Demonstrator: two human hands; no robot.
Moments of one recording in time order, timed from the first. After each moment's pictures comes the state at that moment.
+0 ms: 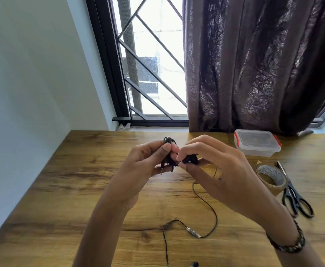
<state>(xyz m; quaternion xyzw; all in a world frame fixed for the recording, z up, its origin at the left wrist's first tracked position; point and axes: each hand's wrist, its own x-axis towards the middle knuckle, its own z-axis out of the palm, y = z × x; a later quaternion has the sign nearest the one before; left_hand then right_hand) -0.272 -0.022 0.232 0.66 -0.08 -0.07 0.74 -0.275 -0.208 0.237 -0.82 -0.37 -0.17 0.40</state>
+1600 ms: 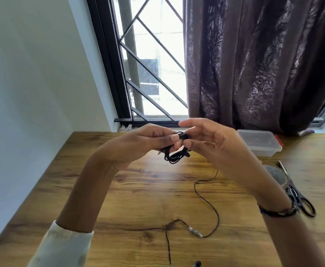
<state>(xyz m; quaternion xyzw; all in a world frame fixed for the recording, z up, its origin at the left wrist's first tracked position) -0.233 -0.005 0.270 0.76 -0.29 -0.20 0.55 -0.247 -0.204 0.249 -0.77 -0.24 -0.01 0.59</state>
